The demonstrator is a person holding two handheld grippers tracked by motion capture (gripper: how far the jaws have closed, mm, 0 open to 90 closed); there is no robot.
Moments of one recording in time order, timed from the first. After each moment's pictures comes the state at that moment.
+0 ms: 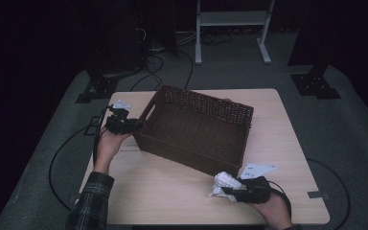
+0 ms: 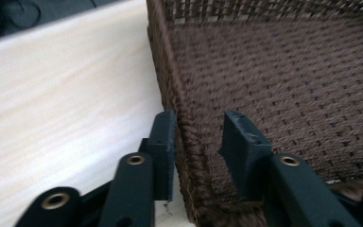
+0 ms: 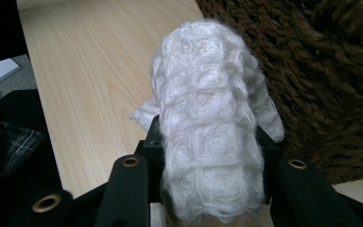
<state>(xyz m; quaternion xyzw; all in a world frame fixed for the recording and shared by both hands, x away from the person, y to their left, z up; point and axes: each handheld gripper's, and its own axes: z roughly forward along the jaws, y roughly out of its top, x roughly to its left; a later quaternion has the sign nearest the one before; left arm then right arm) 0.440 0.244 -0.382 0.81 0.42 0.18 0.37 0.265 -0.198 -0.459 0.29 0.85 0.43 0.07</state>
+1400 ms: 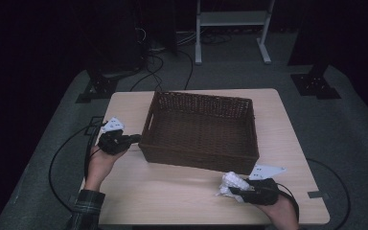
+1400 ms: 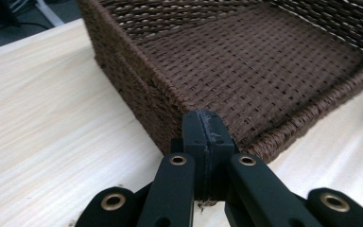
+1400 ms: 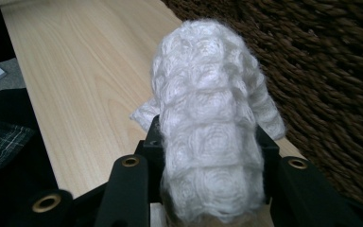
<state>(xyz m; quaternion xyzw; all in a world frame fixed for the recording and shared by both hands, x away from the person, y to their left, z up) 0.373 0.247 -0.391 0.82 0.35 0.17 0.43 0.259 -0.218 -0.459 0.31 0.84 0.43 0.09</state>
